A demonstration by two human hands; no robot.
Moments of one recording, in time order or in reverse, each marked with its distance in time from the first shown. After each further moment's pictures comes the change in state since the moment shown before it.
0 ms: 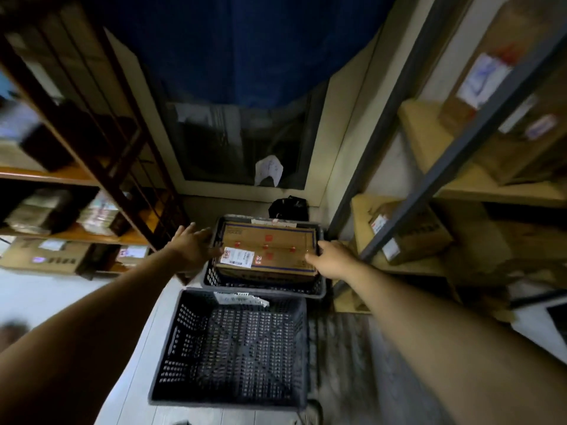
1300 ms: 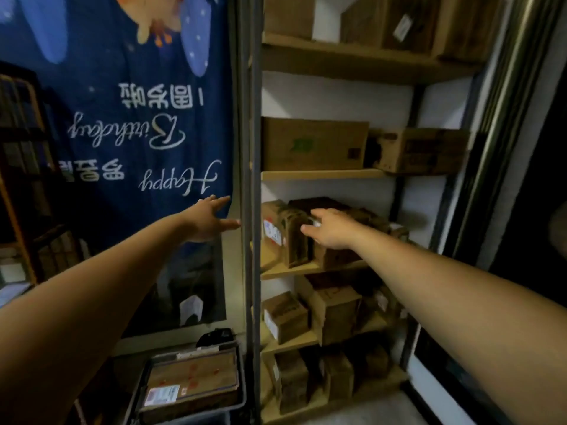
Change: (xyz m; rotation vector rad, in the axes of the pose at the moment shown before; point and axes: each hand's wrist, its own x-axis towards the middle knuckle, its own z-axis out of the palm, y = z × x) left_hand -0.461 0.295 -0.200 -0.234 0.522 0.469; right_hand -0.525 0.136 -0.252 0.112 0.692 -0.143
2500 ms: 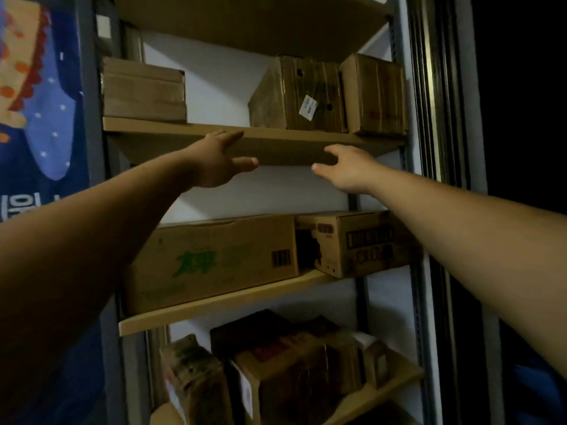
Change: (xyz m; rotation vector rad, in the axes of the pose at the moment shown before) left_hand 0.278 0.330 -0.066 0.007 0.409 0.484; right_hand 0.212 0.162 -0.299 0.049 0.694 -0.078
